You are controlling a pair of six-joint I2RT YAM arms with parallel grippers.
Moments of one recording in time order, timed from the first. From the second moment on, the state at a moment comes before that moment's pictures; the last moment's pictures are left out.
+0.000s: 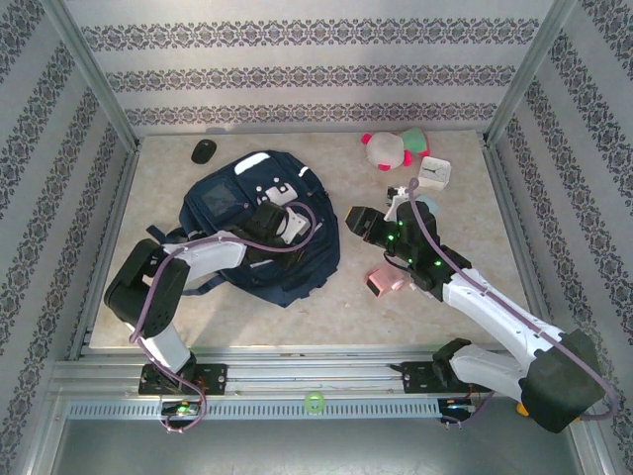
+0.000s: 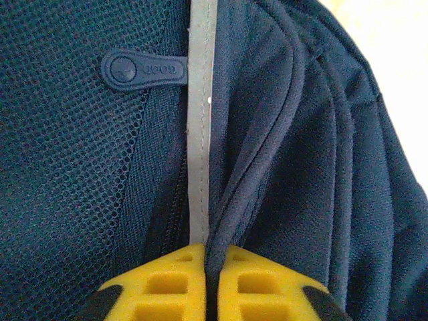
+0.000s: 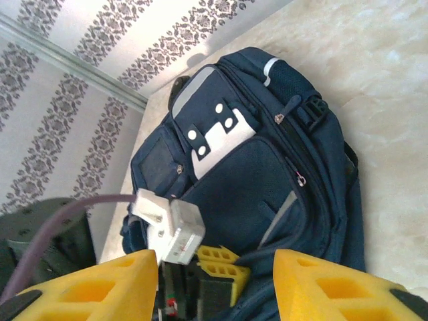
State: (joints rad) left arm -0.53 1.69 0.94 -0.19 0.24 0.00; right arm 0.52 1.08 0.71 0.00 -0.16 0.81
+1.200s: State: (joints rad) left arm -0.02 1.00 0.63 -0.34 0.24 -0.44; right arm 0.89 1.87 1.20 -0.43 -0.36 -0.64
